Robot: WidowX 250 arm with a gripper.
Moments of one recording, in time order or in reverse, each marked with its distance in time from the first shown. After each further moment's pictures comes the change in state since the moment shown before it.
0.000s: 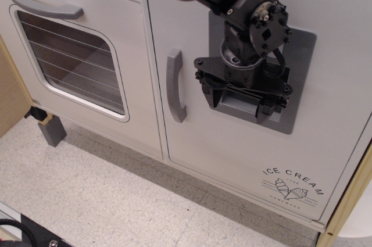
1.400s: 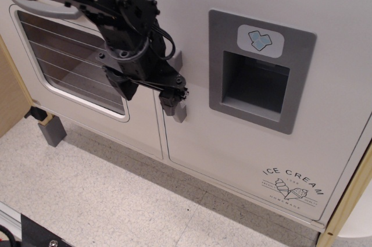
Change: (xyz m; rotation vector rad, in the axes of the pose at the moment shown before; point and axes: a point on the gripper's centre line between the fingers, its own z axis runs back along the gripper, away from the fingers) arm -0.027 0.096 0.009 -0.007 -0.027 -0.007
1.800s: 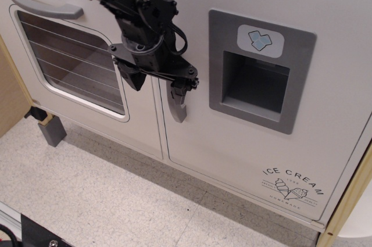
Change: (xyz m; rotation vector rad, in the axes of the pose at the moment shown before) arm 0.019 0.003 -0.010 0.048 -0.022 0.049
